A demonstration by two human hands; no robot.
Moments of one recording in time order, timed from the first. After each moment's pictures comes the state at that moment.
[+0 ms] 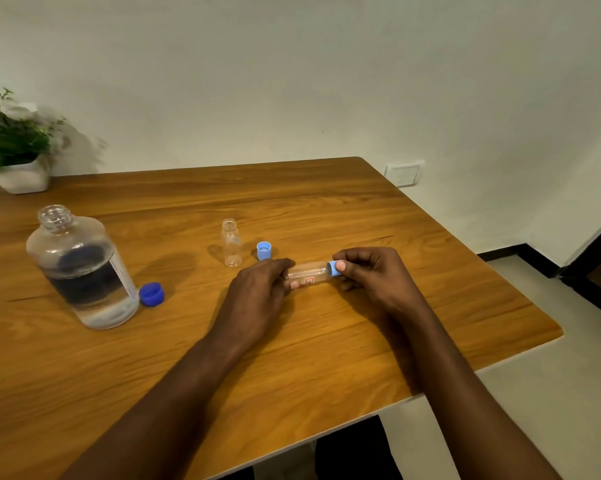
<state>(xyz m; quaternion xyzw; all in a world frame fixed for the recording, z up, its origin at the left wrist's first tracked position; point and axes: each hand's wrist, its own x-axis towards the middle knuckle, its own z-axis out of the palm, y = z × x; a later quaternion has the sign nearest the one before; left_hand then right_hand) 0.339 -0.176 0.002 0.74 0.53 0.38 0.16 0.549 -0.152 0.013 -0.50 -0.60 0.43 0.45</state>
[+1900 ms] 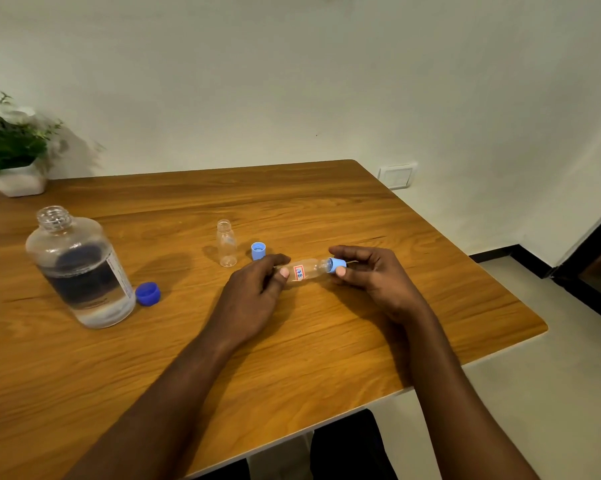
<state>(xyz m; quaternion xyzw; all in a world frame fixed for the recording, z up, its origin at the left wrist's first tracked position) 0.338 -0.182 0.006 0.71 0.53 0.40 0.24 0.556 -0.163 0.023 -0.47 -0.56 0.51 0.45</state>
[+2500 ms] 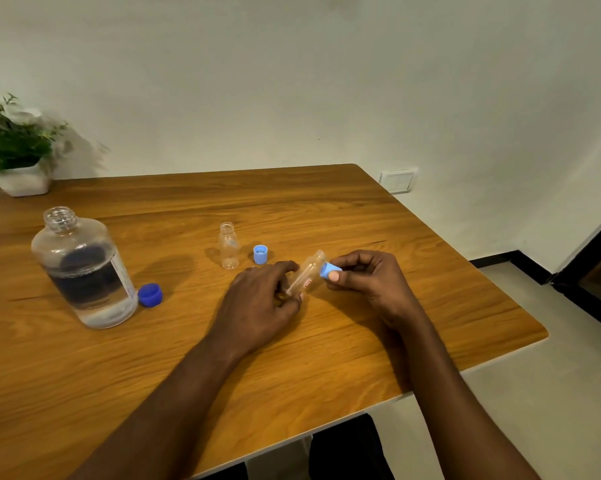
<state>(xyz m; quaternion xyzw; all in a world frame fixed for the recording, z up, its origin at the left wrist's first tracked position) 0.342 -0.185 0.004 0.77 0.52 0.34 0.14 0.548 -0.166 0.021 -0.45 -0.56 0.49 0.49</state>
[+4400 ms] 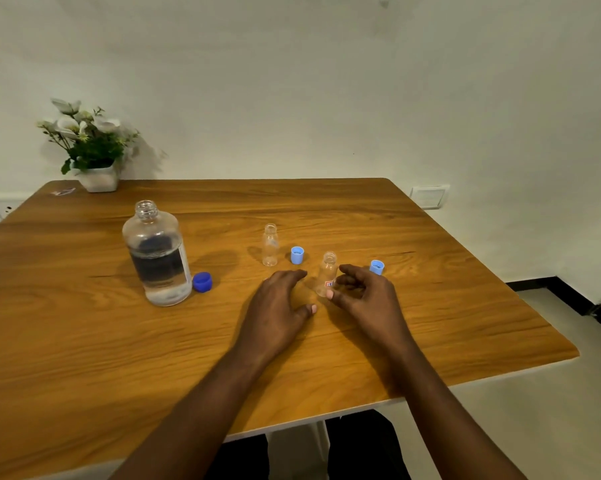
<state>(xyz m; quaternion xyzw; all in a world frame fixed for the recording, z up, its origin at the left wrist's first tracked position) 0.327 -0.217 0.000 0.68 0.60 0.37 0.19 0.496 -0.189 0.006 -0.57 -0.65 0.27 0.41</state>
